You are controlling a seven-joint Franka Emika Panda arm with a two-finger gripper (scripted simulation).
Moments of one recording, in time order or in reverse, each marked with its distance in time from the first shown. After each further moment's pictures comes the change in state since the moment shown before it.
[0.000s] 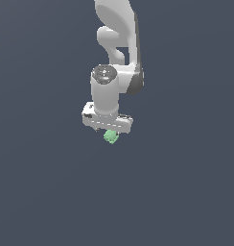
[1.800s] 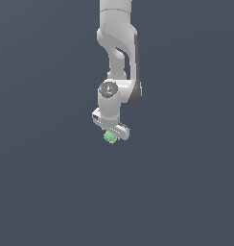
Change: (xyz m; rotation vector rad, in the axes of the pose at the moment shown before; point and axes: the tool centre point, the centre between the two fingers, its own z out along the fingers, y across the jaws) arm -0.047 -0.007 0.087 0.035 0.000 0.387
